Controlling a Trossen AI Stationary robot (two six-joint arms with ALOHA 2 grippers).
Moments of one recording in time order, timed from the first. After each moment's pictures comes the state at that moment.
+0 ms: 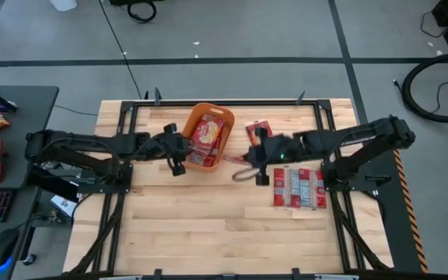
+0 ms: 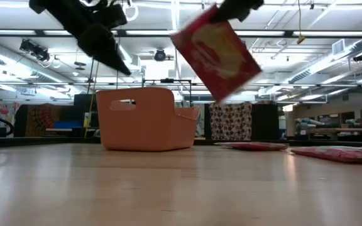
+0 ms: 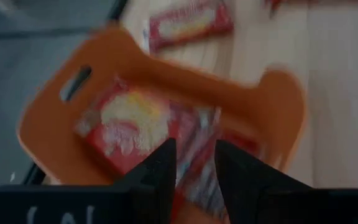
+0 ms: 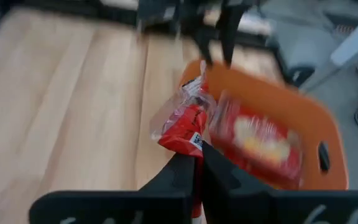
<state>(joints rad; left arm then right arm) 0.05 1.11 0.75 -0.31 -0.34 0.09 0.13 1.35 1.18 -0.42 0.25 -0.10</state>
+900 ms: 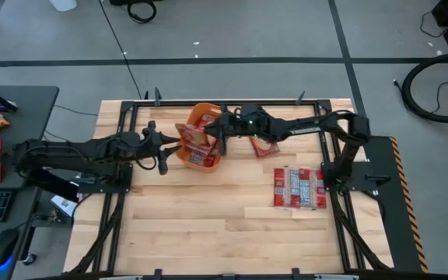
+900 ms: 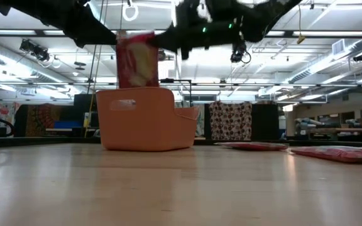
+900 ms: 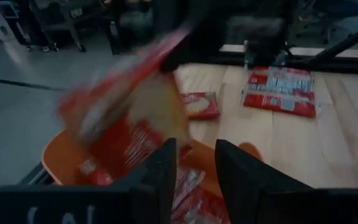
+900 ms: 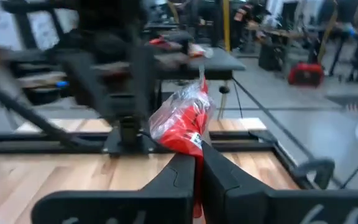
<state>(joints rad) 0.03 0.71 0.54 -0.11 -0.34 -0.02 -0.26 1.80 1.18 0.57 -0.21 -0.05</state>
